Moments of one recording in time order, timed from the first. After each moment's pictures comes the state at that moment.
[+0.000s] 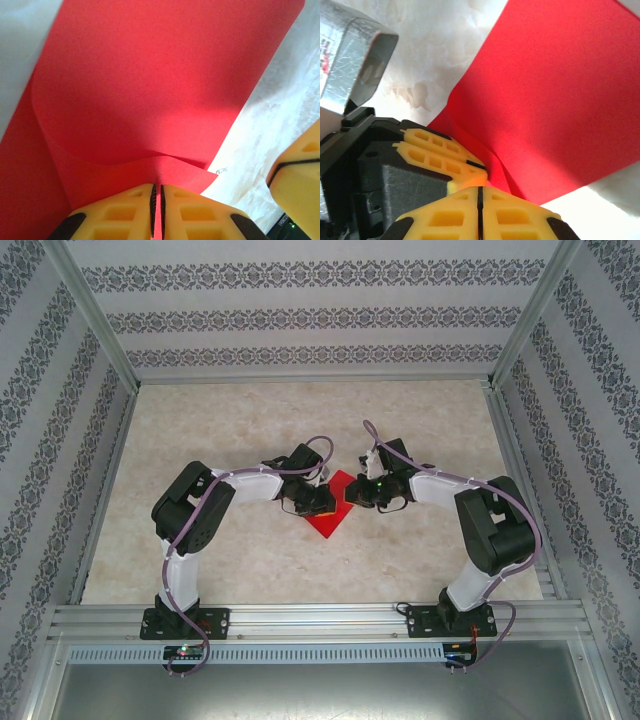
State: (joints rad) left arm -0.63 1.99 1.18 -0.29 0.52 -0.74; right arm 0.37 1.68 0.85 -0.20 -0.66 0.56
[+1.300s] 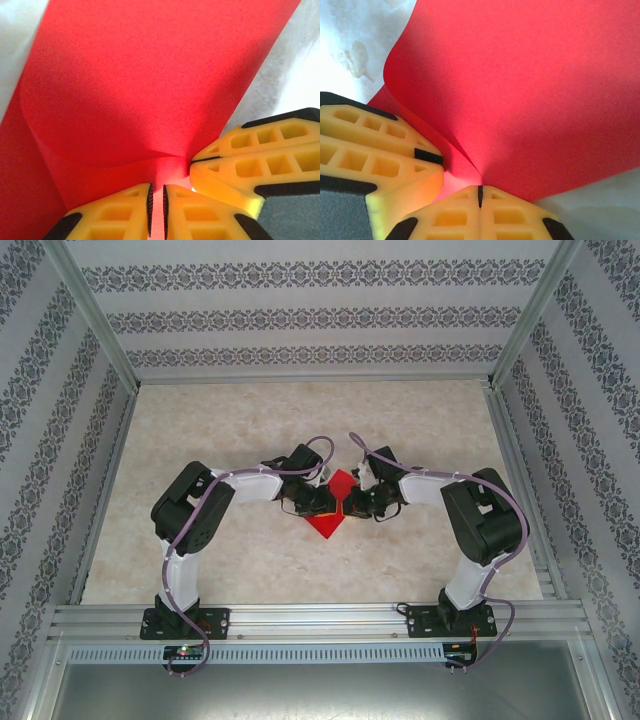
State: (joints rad) left arm -0.63 1.98 1.18 -0.29 0.53 -0.71; right arm 0.42 1.77 0.86 -0.28 -0.59 0.48
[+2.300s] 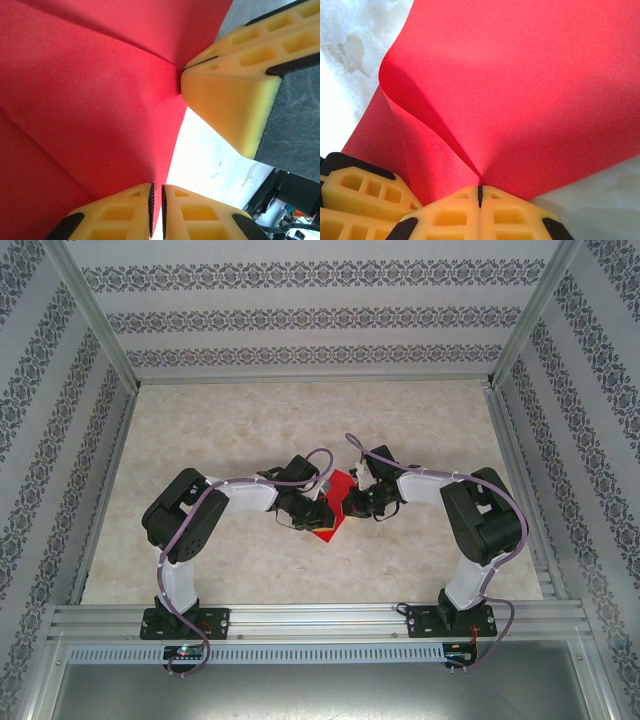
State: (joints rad) left arm -0.65 1.91 1.05 -0.25 0.64 -0.68; right arm 0.43 1.77 0.88 -0.32 -0.57 0.44
